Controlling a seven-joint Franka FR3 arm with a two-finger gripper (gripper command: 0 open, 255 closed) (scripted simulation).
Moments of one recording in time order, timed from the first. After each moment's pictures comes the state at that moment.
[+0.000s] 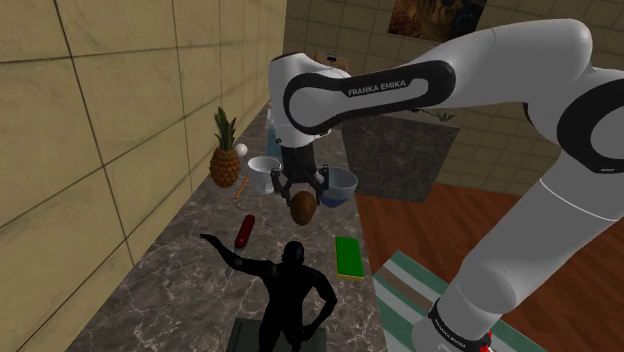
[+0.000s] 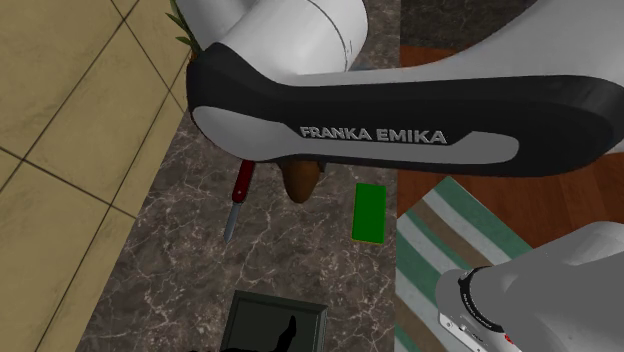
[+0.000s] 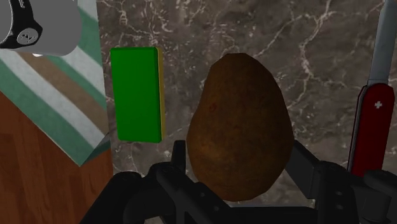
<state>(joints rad) -0.10 -0.12 0.50 -2.05 0.03 1.70 1.23</state>
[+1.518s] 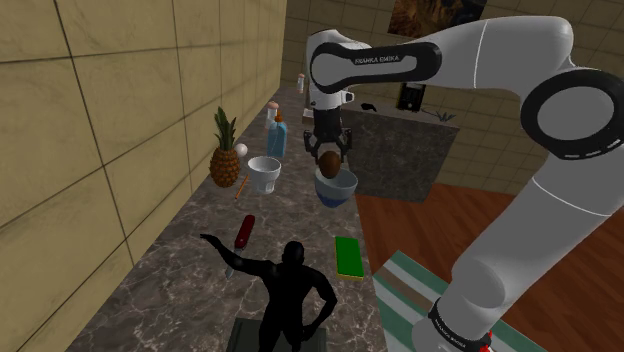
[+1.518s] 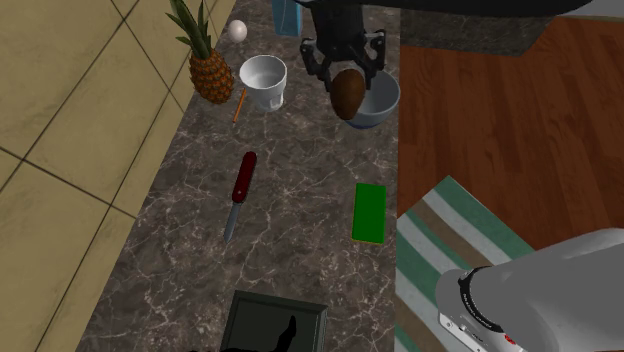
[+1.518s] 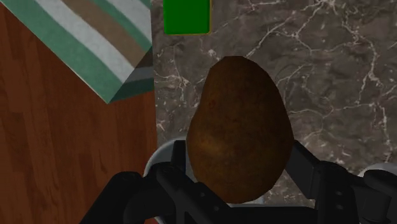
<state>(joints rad) -0.25 -0.07 0.33 -1.88 -0.08 1.58 0.94</state>
